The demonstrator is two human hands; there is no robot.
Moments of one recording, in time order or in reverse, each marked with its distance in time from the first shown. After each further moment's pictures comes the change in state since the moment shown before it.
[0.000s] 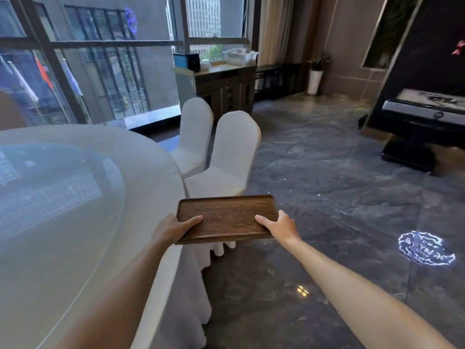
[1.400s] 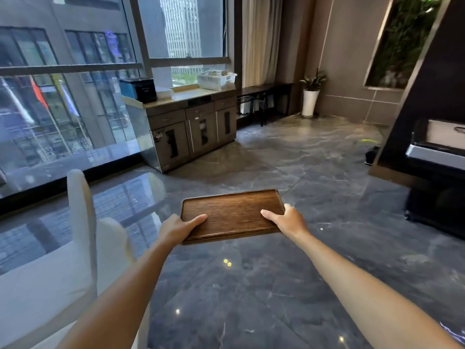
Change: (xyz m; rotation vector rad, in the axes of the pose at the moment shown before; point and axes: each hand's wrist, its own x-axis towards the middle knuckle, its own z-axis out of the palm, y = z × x) left_hand 0.753 0.584 0.301 -0.127 0.022 0.014; right_hand 0.949 -0.053 -0.338 -0.036 0.069 -0.079
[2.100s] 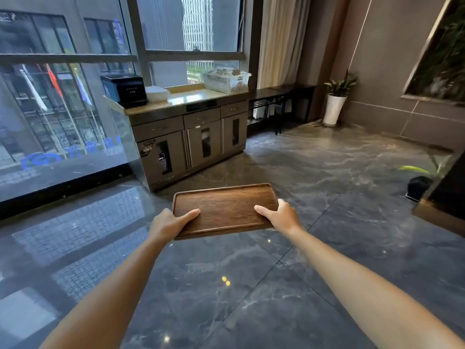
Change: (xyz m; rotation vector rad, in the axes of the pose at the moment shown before) left_hand 0.530 0.180 0.055 0.040 0.101 -0.037; right_hand 0.580 -0.095 0.050 -0.009 -0.087 -0.082
